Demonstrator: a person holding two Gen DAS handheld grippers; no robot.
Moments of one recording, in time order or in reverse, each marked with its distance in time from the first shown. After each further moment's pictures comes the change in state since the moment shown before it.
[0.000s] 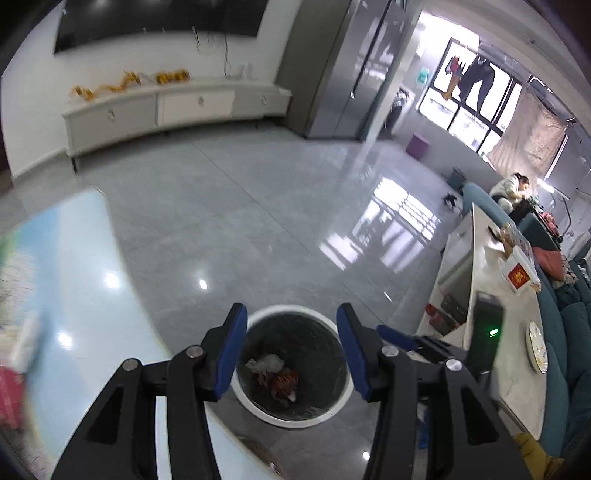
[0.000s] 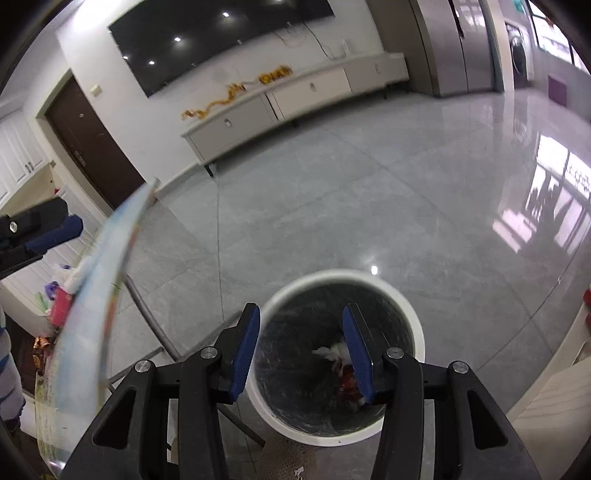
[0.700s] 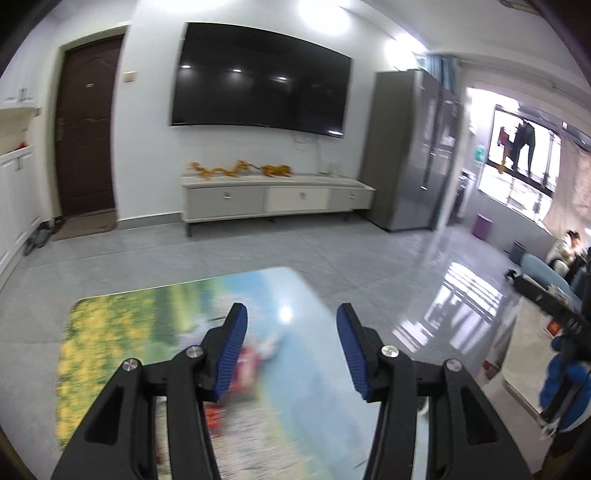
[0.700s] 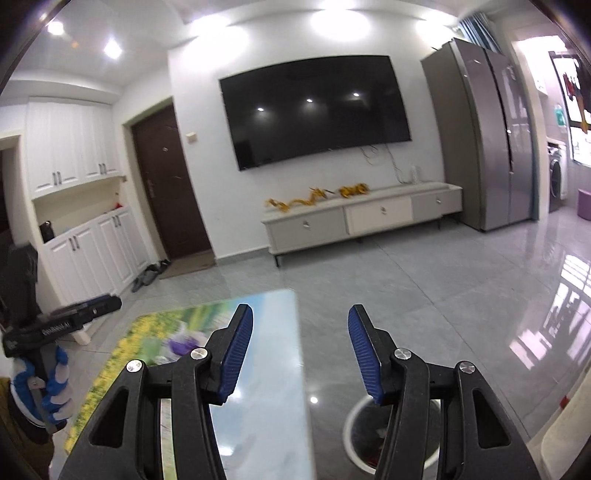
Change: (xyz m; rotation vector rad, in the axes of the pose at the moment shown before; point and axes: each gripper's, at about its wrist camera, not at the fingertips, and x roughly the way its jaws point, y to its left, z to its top) left arm -0.281 0.135 -0.060 -0.089 -0.346 0.320; right arm -0.204 0.208 0.034 -0.241 -0.362 0.139
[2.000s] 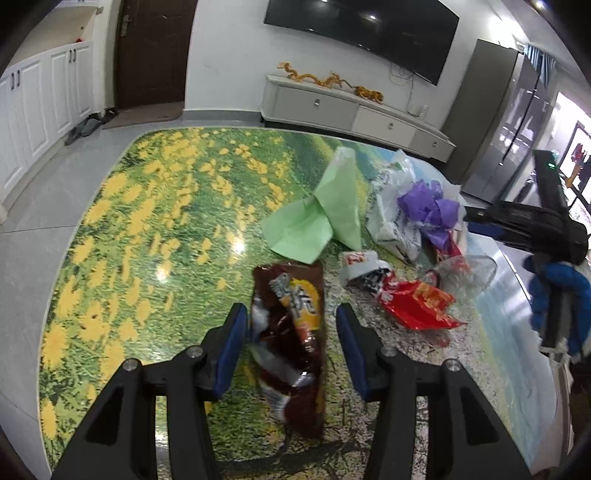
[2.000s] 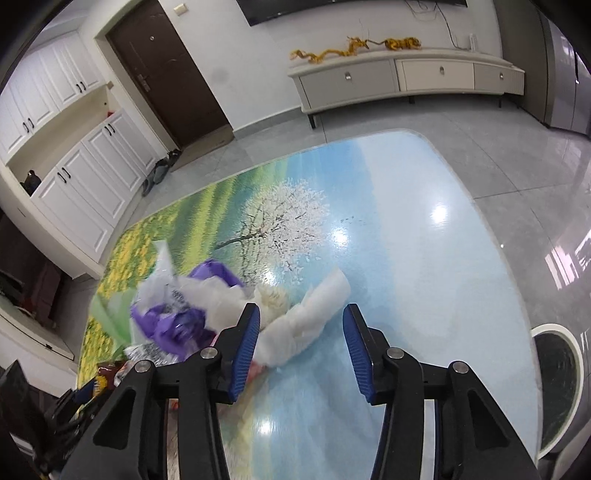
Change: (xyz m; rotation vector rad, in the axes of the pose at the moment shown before) left arm 0.095 0.201 -0.164 -0.225 0.308 0.142; right arm 0.347 0.115 -0.115 0.067 0.586 0.073
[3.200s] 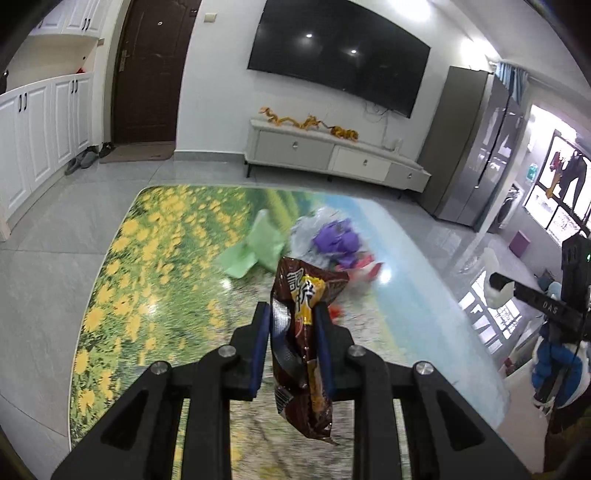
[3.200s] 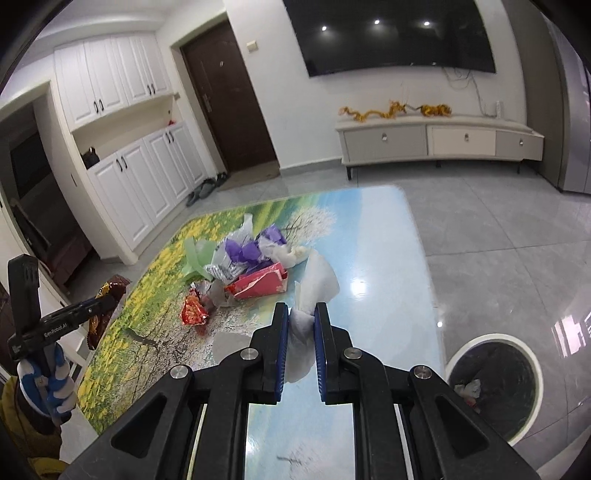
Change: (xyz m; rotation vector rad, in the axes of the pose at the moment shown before) left arm -0.132 -0.071 -0.022 0.023 -0.173 -0.051; right arm -0.204 -0.037 -0.111 -0.183 -0.246 0.110
